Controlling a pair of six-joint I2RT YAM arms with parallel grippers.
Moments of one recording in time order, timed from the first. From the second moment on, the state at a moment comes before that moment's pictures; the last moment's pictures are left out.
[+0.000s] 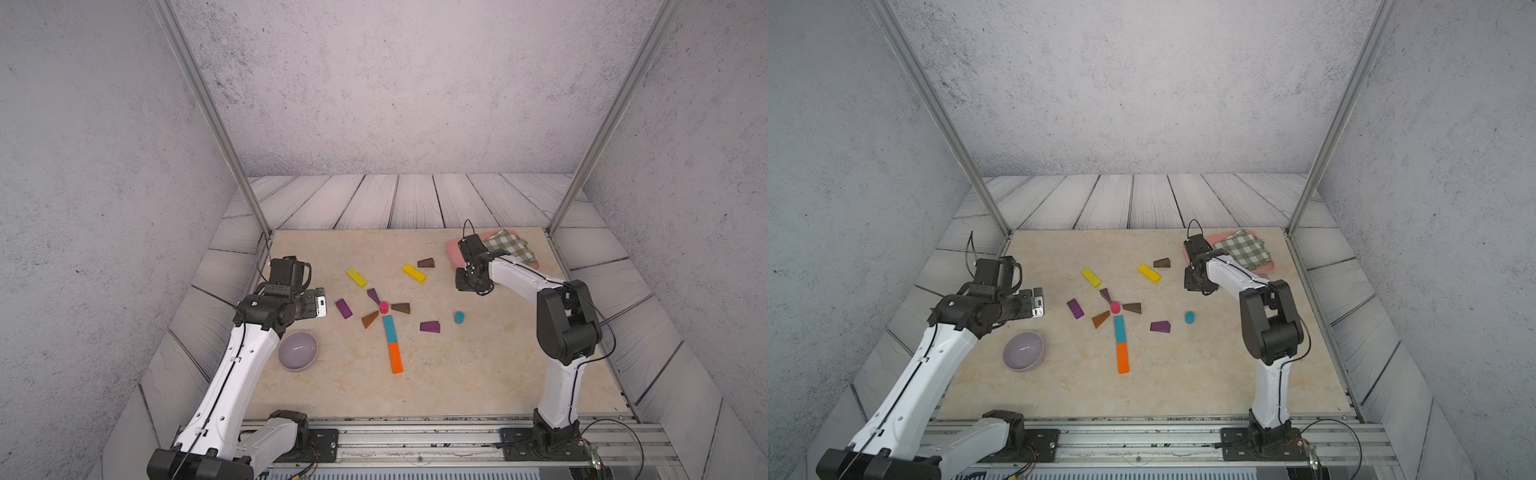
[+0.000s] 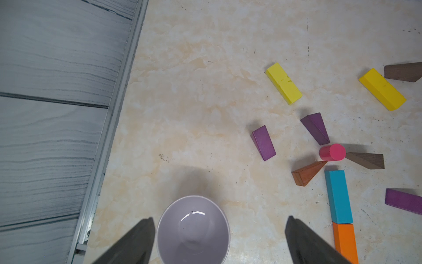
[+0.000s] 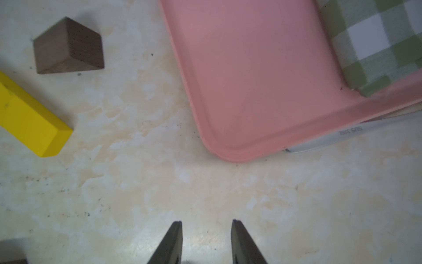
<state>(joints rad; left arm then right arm) -0.16 1.08 1.11 -0.97 -0.18 -0.23 0.35 2.00 1.51 -0.72 0.13 0.39</state>
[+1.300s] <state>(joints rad) -0.12 1.11 1.11 -0.97 -0.18 -0.23 0.26 2.30 1.87 -0.80 -0.03 0.44</state>
